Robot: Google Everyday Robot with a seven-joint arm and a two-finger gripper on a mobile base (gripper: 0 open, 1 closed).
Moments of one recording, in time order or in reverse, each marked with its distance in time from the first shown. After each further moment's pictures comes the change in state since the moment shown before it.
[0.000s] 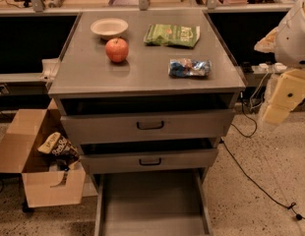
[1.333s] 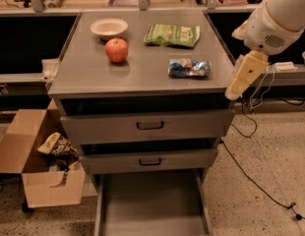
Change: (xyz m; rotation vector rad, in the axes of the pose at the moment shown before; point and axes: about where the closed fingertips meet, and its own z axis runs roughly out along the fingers) arm -0.029 -0.092 0.060 0.045 -0.129 0.018
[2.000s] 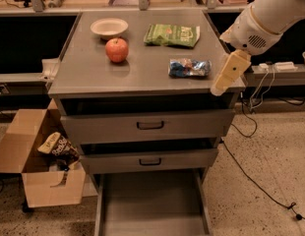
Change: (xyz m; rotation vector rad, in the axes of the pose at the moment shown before) arm -0.018 -0.016 0.028 -0.039 -0.084 0.056
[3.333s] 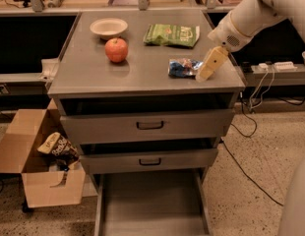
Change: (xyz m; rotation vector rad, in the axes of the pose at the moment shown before) arm -0.010 -0.086 0.078 0.010 -0.098 0.036
